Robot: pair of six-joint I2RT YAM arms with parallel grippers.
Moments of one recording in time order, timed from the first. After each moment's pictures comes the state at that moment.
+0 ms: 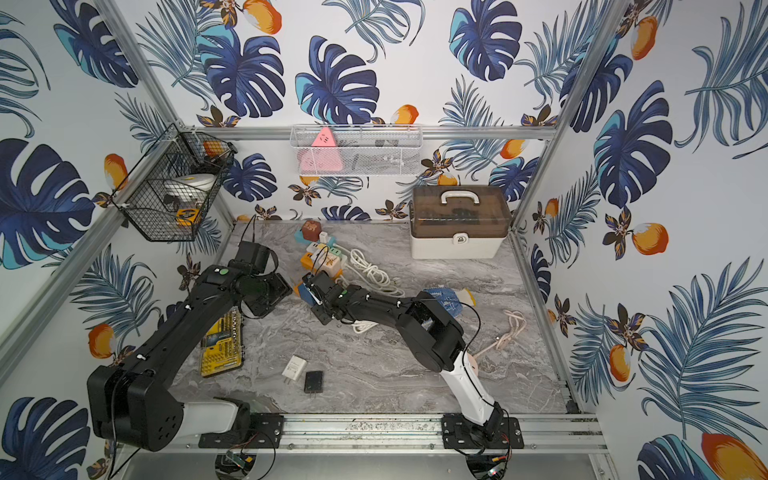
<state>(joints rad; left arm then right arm) -0.13 1.34 1.15 -0.96 0.05 -0.95 0.97 2.16 1.58 -0.36 0.14 0.09</state>
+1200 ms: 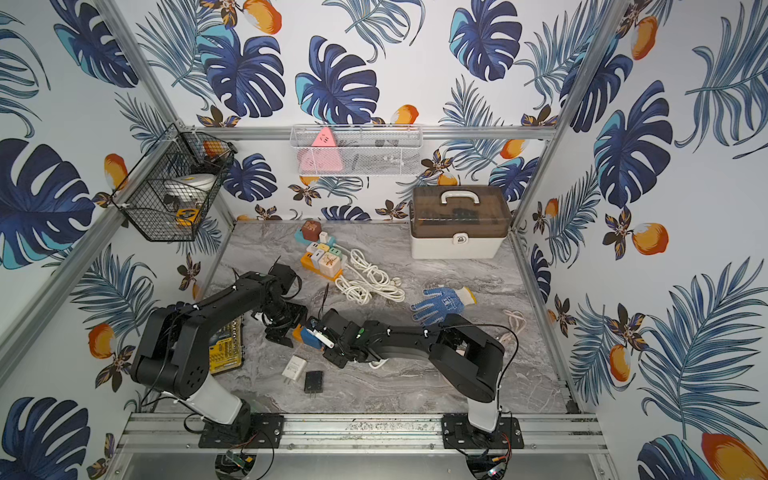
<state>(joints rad) -0.18 1.64 1.02 -0.97 0.21 -1.49 1.13 1.86 1.13 -0.26 0.09 -0.02</state>
